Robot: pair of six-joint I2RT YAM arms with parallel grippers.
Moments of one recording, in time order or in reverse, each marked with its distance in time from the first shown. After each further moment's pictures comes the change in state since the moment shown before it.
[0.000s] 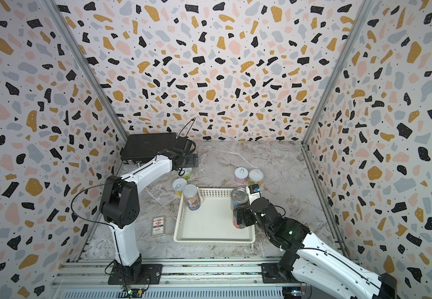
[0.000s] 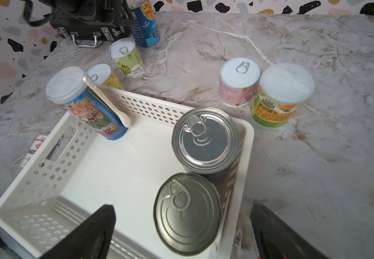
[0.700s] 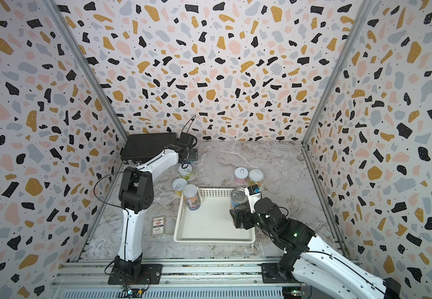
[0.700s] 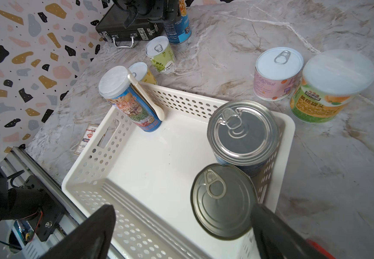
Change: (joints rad) left arm 0.056 0.278 0.282 0.001 -0.063 0.046; right arm 0.000 -0.044 0.018 -0.011 -0.160 0.052
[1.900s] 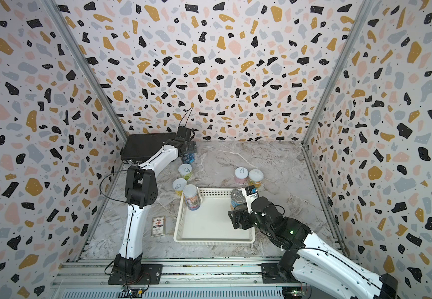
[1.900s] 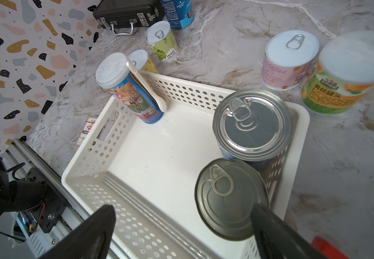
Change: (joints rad) left arm 0.048 0.132 0.224 0.021 0.049 0.035; right arm 0.000 0.050 0.000 0.002 -0.031 0.006
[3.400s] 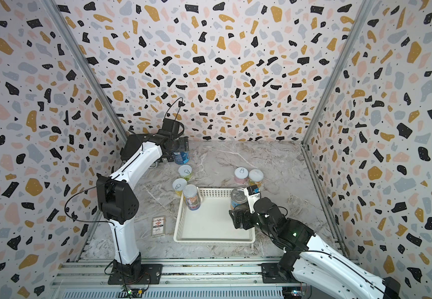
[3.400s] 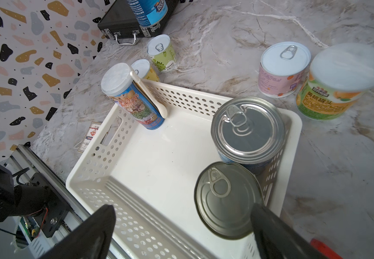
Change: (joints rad) left arm -0.011 -0.413 -0.207 -0.230 0.080 -0.028; right arm 0.000 -0.045 0.000 0.000 0.021 0.000
